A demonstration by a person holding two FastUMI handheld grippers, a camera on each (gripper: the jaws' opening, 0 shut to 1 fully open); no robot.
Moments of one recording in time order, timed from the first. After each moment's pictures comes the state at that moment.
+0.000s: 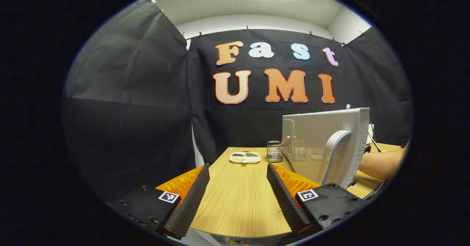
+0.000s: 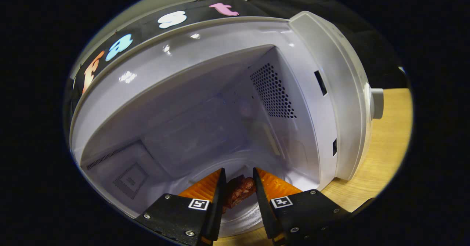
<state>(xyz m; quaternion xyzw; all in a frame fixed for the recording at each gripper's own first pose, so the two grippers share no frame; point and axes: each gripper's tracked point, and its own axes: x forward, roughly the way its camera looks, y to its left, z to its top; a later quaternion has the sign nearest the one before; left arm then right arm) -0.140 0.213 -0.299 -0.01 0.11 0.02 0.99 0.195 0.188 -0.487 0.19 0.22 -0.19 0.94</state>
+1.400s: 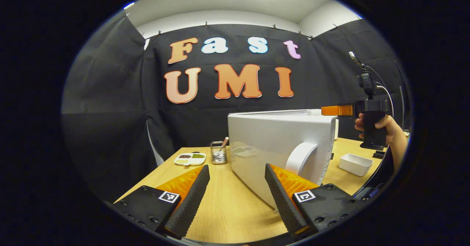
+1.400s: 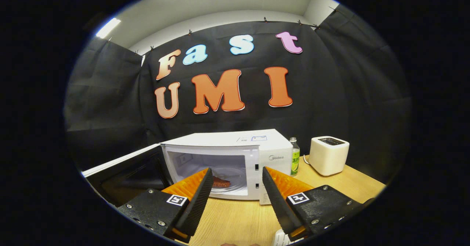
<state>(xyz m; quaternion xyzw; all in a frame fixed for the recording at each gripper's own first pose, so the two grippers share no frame) -0.118 0.001 -0.279 0.01 0.14 -0.12 0.98 0.016 0.102 -0.262 0.05 0.15 0.04 0.99</state>
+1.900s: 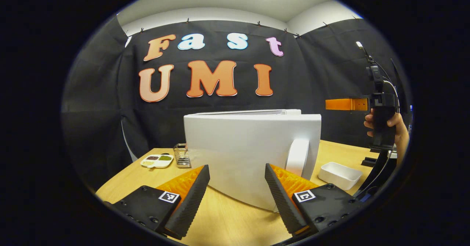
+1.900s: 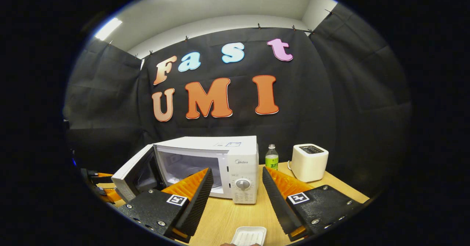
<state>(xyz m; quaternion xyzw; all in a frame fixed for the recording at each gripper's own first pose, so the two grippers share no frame) -0.081 -0.117 -0.296 -0.01 0.14 -0.17 0.97 -0.008 0.026 -0.234 0.03 0.13 0.04 0.99</state>
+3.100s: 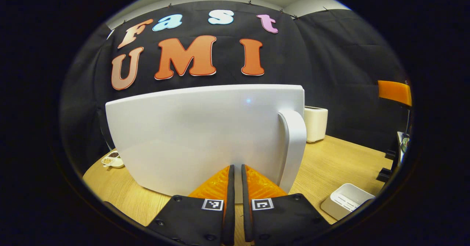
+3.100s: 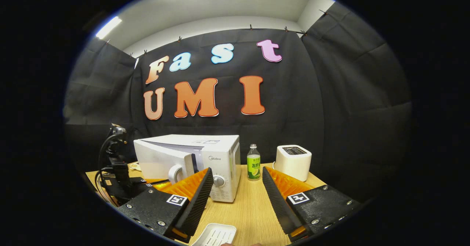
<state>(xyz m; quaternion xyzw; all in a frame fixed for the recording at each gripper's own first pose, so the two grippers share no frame) 0.050 -0.269 -0.384 0.00 0.21 -0.18 0.96 -0.013 -0.040 -0.245 0.03 0.13 0.01 0.99</state>
